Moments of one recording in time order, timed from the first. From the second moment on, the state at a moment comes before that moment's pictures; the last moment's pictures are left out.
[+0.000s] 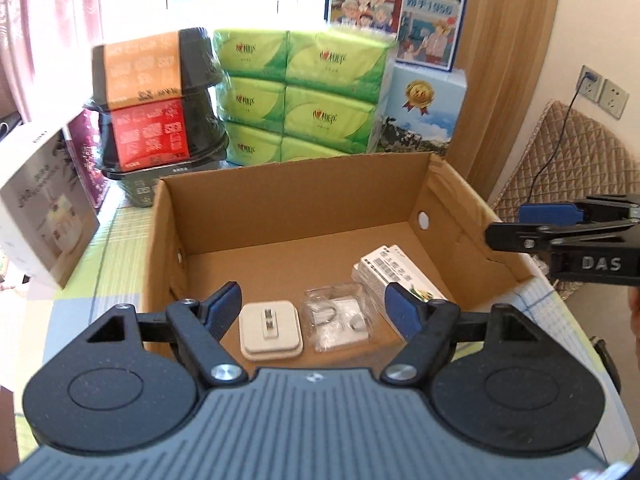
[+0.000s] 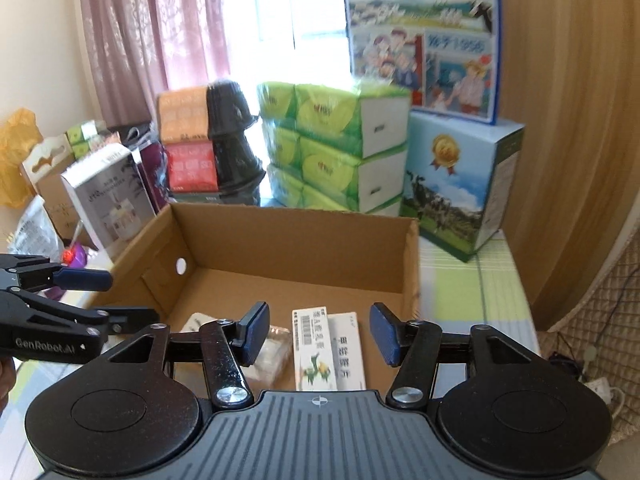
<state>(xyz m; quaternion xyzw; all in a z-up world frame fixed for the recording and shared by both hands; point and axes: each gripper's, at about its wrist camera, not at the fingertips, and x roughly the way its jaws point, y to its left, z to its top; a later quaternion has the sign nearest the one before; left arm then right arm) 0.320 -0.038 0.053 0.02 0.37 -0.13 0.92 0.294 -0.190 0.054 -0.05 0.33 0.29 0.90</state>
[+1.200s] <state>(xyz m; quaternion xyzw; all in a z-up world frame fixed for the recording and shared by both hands) 0.031 -0.003 0.013 0.07 0.38 -0.14 0.91 0.043 -0.310 -0.011 -0.09 0.40 0.30 0.86</state>
